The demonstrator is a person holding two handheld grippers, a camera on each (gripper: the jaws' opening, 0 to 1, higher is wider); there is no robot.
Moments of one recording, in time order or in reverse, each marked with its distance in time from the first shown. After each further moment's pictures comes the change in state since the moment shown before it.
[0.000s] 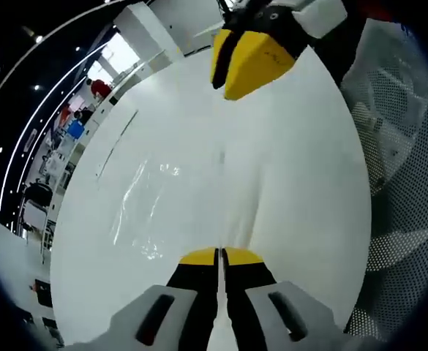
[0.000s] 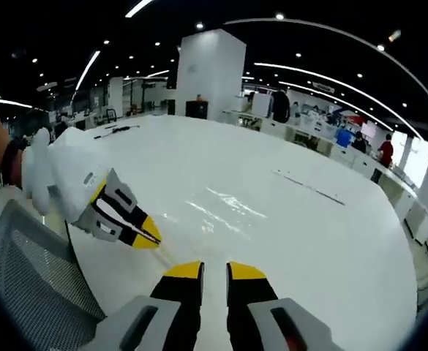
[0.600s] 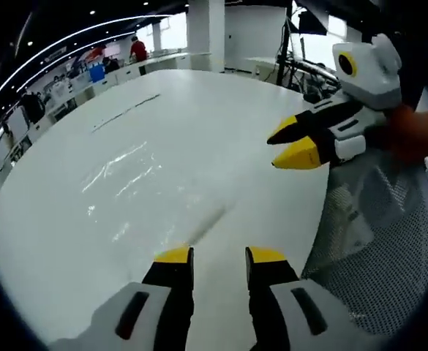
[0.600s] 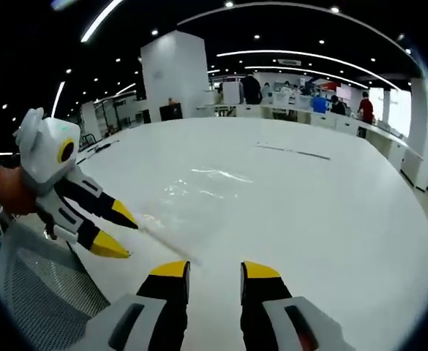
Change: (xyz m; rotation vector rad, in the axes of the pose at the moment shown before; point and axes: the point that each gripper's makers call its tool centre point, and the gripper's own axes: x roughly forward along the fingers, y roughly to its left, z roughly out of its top) left arm -0.031 -0.048 0.007 -0.507 -0.135 -0.173; right arm -0.010 -0.003 -0.031 0.215 -0.007 -0.007
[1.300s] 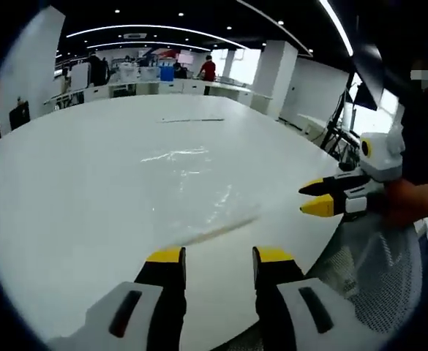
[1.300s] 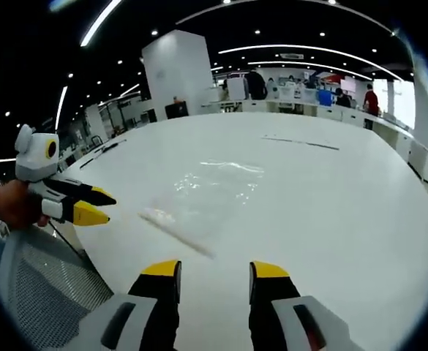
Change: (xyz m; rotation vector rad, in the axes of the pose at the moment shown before) left arm -0.055 0.045 -0.017 -0.306 -0.228 0.177; right arm 0.004 0.017 -0.011 0.012 0.016 0.052
